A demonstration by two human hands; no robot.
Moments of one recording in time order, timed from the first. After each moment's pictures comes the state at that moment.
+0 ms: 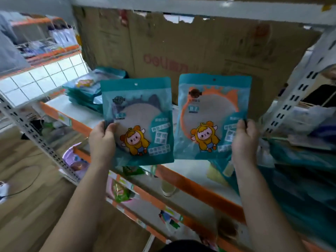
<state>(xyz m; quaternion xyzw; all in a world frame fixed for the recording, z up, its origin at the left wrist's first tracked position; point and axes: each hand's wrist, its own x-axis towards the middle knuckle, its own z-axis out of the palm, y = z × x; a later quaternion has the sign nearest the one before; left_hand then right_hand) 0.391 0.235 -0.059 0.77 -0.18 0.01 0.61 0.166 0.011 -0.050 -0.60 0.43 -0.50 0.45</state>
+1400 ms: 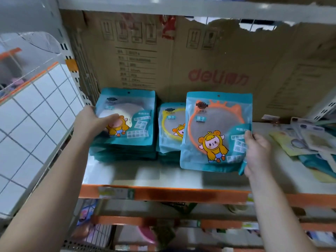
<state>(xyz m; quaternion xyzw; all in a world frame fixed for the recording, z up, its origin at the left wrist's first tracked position) 0.857 0.187 -0.034 0.84 -0.37 -0.16 0.37 0.459 0.140 -0.056 -0.39 0.52 -0.59 0.48</state>
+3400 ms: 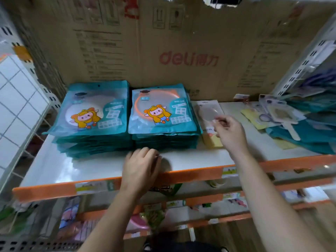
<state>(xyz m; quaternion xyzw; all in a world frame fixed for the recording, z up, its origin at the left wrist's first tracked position) 0.674 0.248 -0.139 0.65 -0.71 0.04 0.26 0.423 0.136 -0.079 -0.57 0.62 -0.44 0.32</state>
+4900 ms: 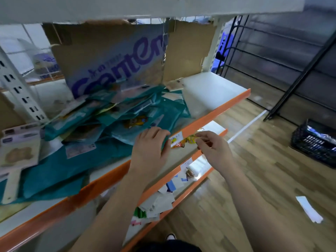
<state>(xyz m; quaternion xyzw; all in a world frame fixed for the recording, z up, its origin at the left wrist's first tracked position) -0.096 0.073 -0.090 0.38 -0.85 -0.05 0.37 -0.291 0.146 -0.079 -0.46 0.73 -0.44 0.23</state>
